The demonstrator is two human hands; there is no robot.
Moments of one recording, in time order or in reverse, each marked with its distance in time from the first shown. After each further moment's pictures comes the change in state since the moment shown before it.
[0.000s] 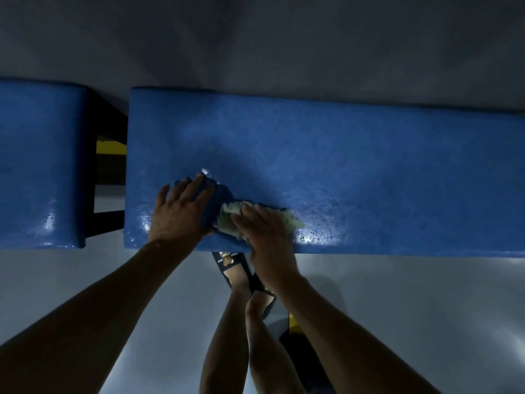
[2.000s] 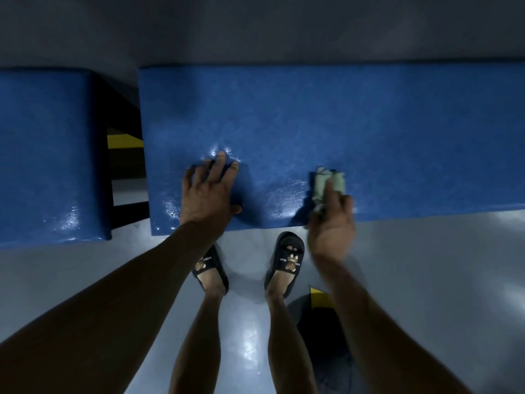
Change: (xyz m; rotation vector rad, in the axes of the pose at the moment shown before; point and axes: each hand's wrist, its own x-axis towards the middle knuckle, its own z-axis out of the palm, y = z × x) left_hand 0.002 -0.012 0.019 -0.059 0.050 0.056; right_hand -0.035 0.011 0.012 0.044 0.424 0.706
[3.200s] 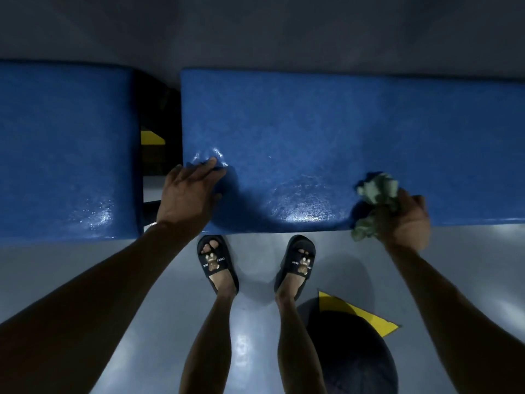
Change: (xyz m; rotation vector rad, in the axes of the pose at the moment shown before) left_hand -0.017 -0.112 -0.013 -0.073 0.114 0.088; right_hand 0.044 0.014 -0.046 -0.179 0.002 0.115
